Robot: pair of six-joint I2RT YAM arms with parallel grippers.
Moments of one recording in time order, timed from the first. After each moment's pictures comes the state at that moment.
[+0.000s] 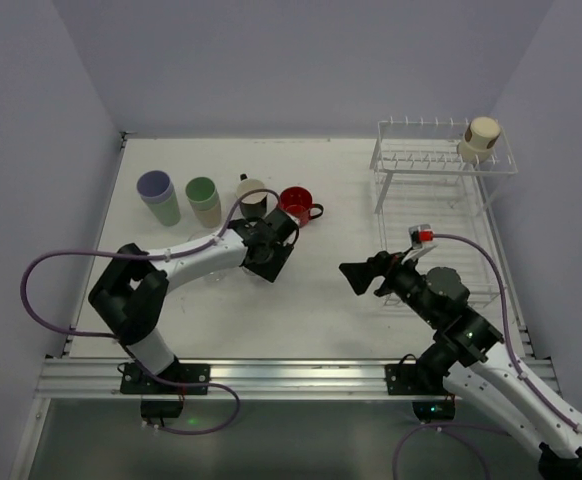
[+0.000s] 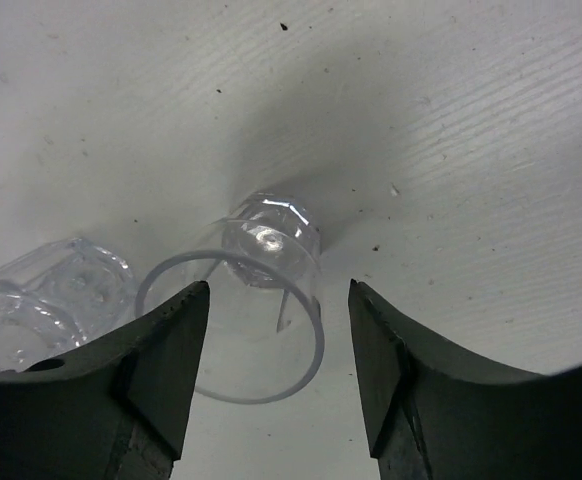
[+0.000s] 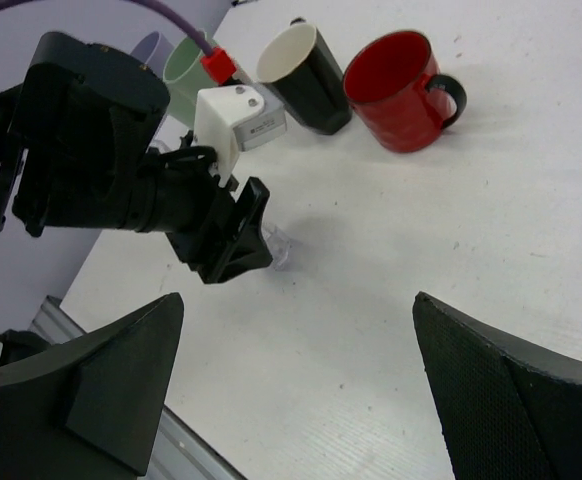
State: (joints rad) left arm -0.78 1.68 1.13 -0.68 -0.25 -0.23; right arm 0.68 0.44 0.44 -0.16 0.04 0.60
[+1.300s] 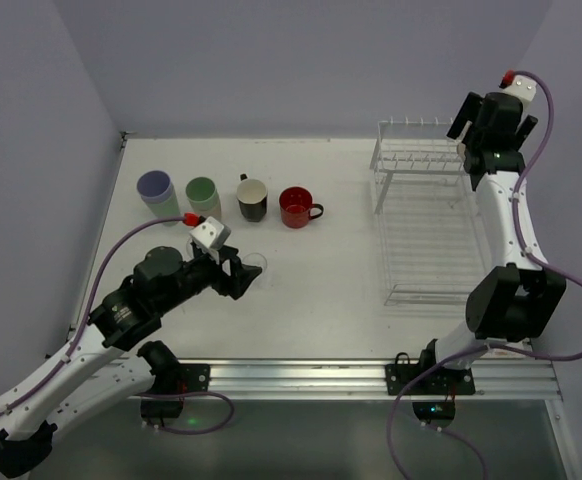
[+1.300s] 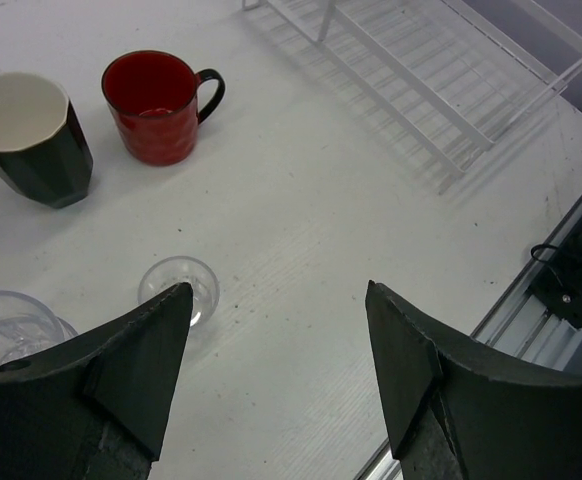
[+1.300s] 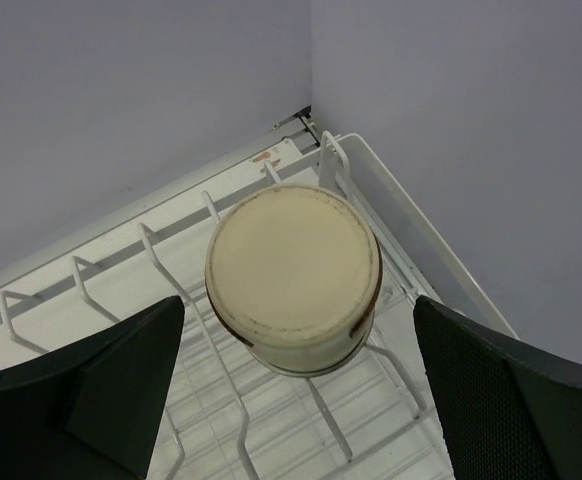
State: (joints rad) left arm -0.78 0.62 0.73 -0.37 0.01 -0.19; right arm -0.11 1.56 1.56 -0.33 0.39 0.20
